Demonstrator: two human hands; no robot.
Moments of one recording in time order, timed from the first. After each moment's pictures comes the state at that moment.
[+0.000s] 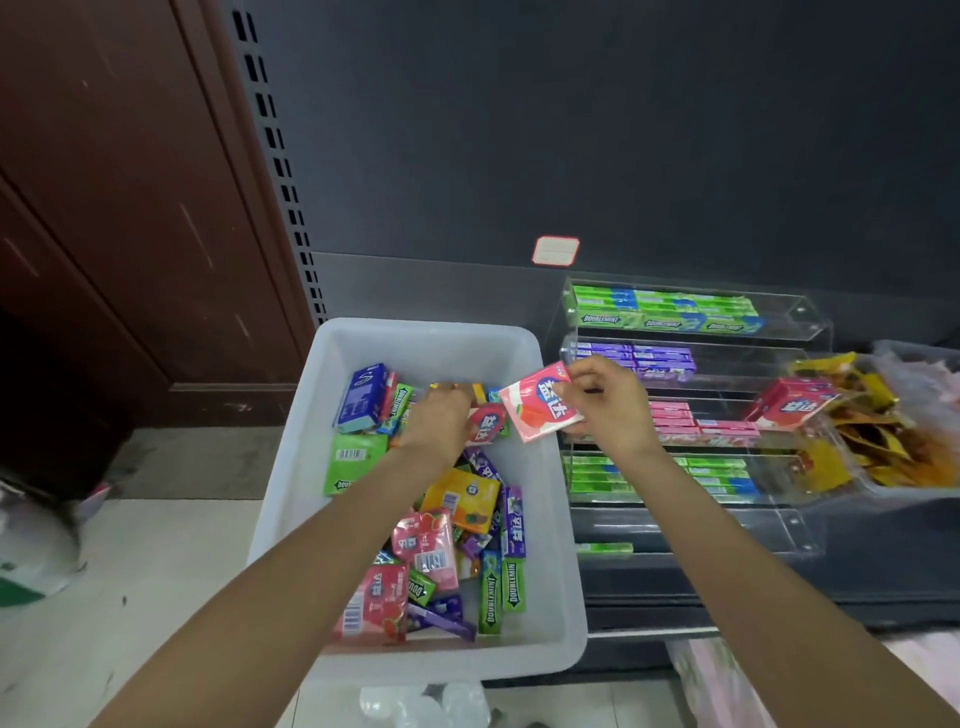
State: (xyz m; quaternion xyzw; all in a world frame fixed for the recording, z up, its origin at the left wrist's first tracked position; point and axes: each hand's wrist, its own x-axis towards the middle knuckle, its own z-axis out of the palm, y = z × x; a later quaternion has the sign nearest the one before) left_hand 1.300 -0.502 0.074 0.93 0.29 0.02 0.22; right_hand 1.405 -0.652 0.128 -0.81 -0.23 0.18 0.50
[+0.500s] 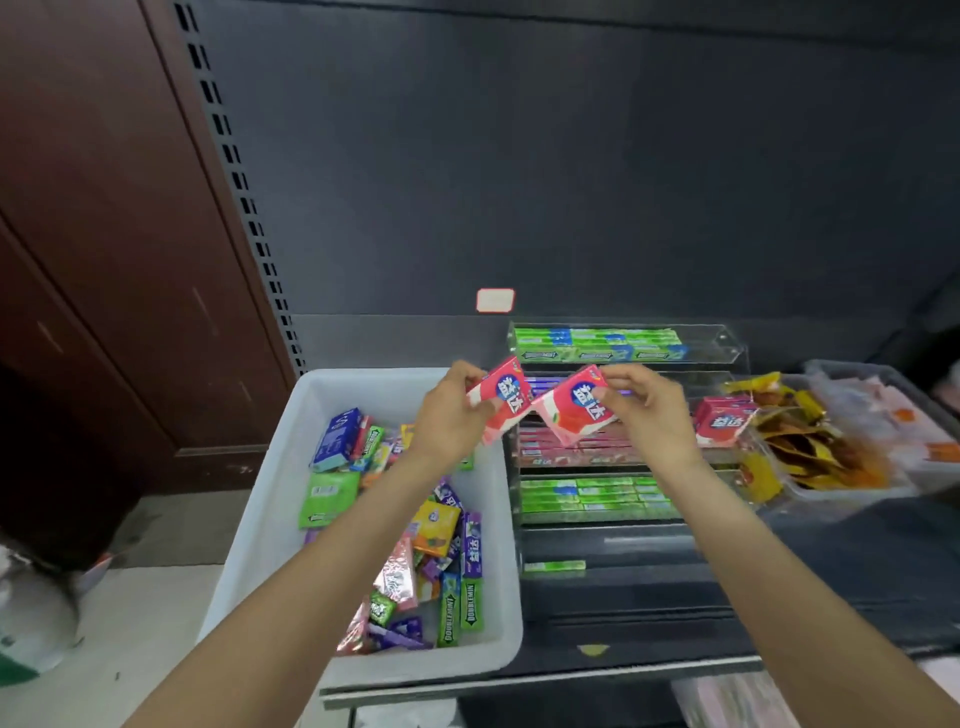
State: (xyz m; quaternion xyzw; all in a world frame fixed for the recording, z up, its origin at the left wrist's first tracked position) left_hand 1.314 -0.574 0.168 0.81 0.29 0.19 0.48; right_hand 1.439 -0.736 0.175 -0.76 -0.25 0.11 0.59
